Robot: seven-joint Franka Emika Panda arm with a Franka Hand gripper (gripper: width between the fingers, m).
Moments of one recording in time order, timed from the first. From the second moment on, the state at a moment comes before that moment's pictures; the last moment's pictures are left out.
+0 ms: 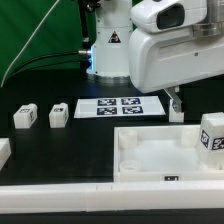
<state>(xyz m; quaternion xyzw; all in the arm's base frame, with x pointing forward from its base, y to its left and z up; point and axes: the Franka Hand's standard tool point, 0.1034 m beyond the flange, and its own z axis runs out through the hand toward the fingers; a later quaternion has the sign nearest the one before) 0.596 0.112 0.116 -0.99 -0.11 0.03 0.06</state>
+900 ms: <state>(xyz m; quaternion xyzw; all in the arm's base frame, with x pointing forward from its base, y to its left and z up) 0.624 0.112 0.102 -0.99 -0.12 0.02 0.06</state>
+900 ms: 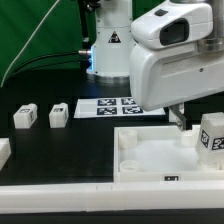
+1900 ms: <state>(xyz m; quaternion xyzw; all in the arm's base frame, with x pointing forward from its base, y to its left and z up) 0.625 0.111 0.087 -0.99 -0.10 0.01 0.06</state>
